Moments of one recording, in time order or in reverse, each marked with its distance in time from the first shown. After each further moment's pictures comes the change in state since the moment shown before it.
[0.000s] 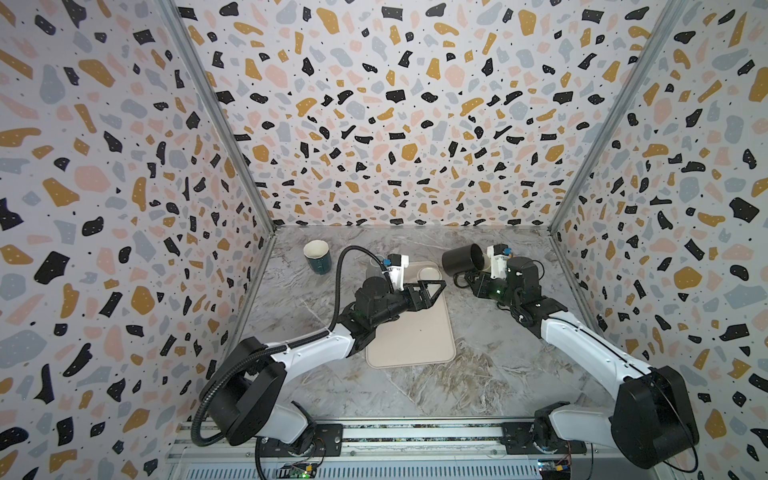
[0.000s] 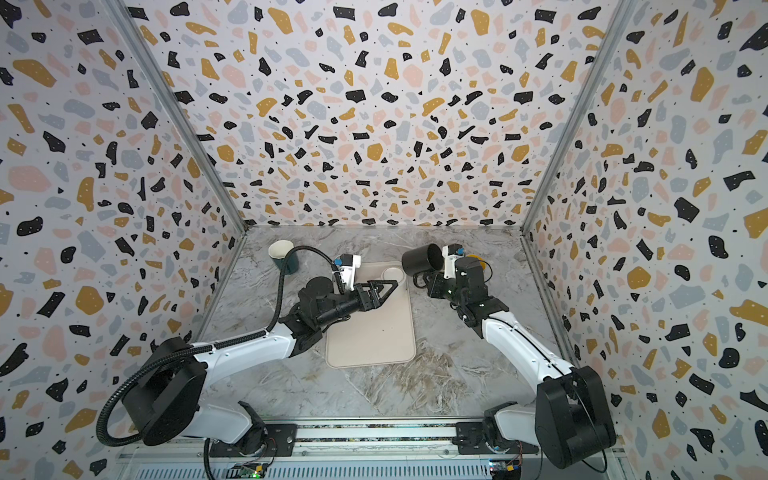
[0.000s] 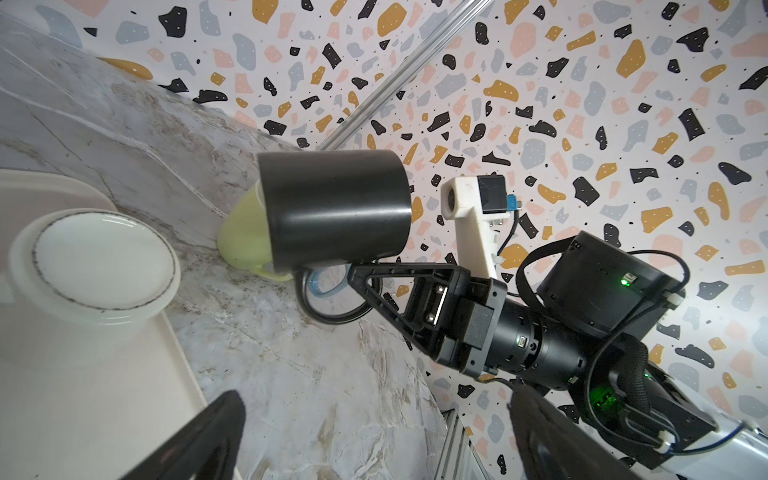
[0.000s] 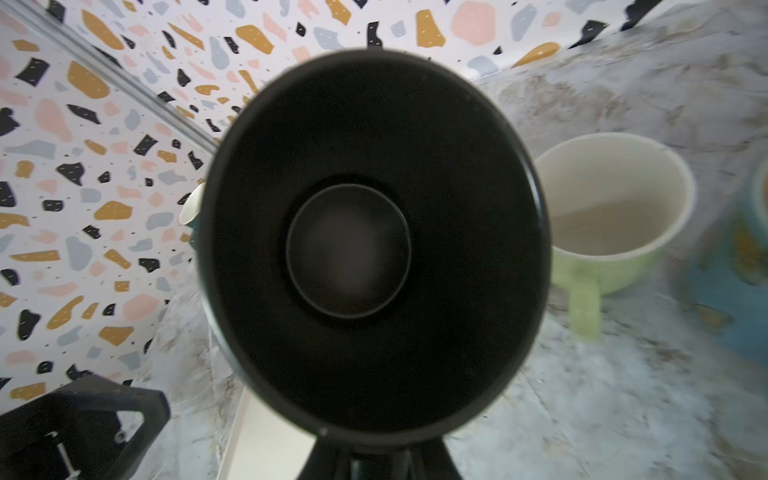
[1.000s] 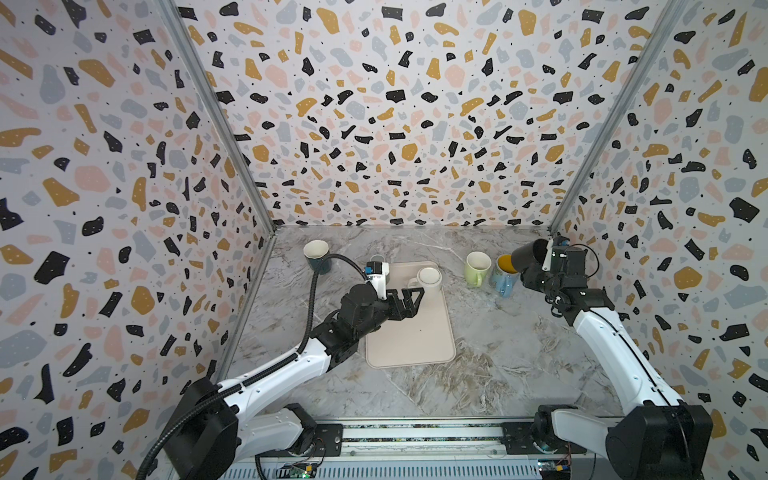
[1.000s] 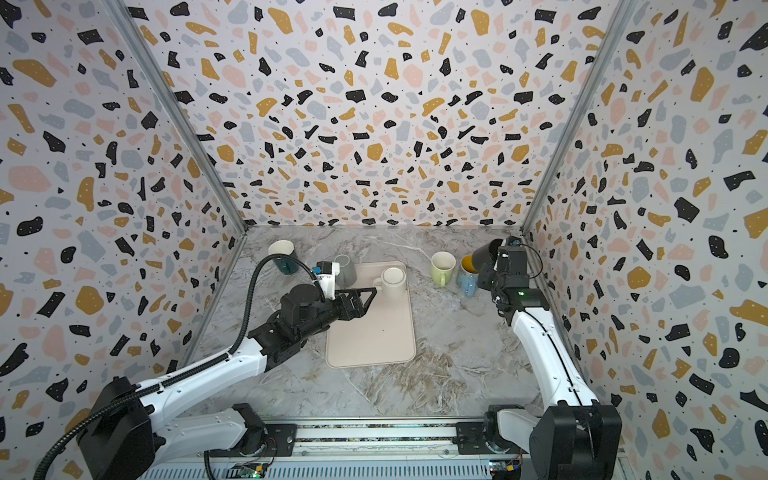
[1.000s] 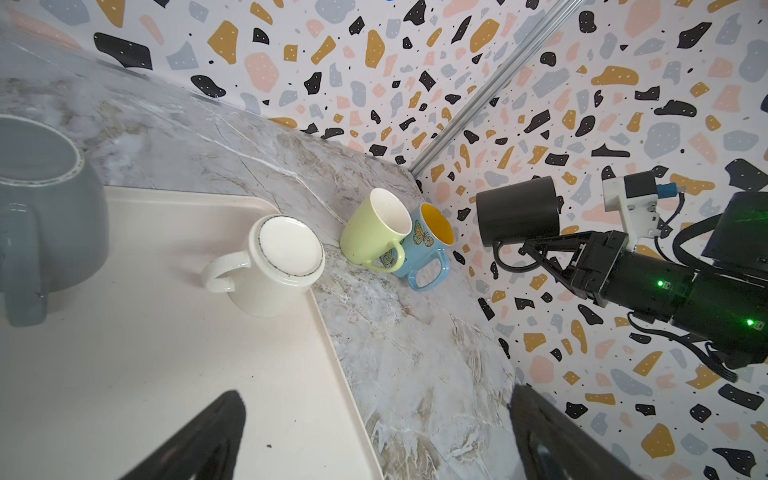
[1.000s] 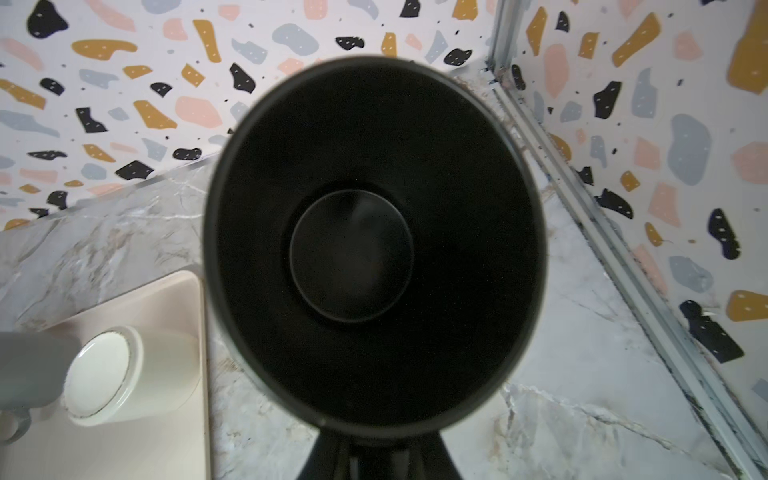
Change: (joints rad) left arm 0.000 -0.269 -0.053 -0.380 -0.253 0.168; right arm -0.301 -0.078 0.177 -0.409 0.340 -0.168
